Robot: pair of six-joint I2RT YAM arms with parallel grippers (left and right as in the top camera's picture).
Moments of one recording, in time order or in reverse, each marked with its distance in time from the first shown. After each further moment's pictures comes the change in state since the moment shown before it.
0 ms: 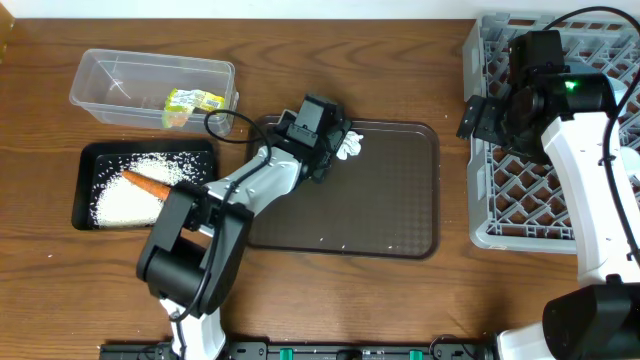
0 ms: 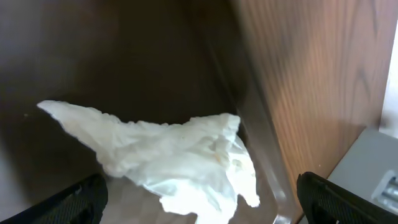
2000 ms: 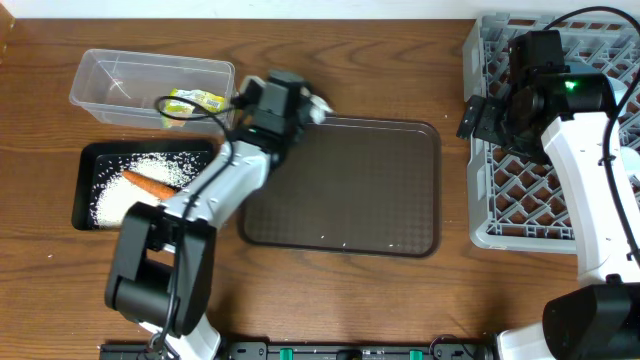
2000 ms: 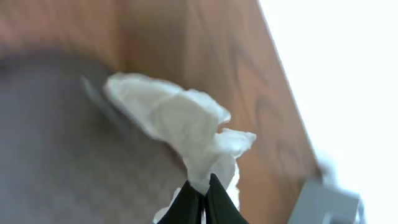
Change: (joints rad) left arm 0.153 -0.137 0.002 0.064 -0.150 0.220; right arm 0.000 0.000 0.000 0.001 0.000 0.000
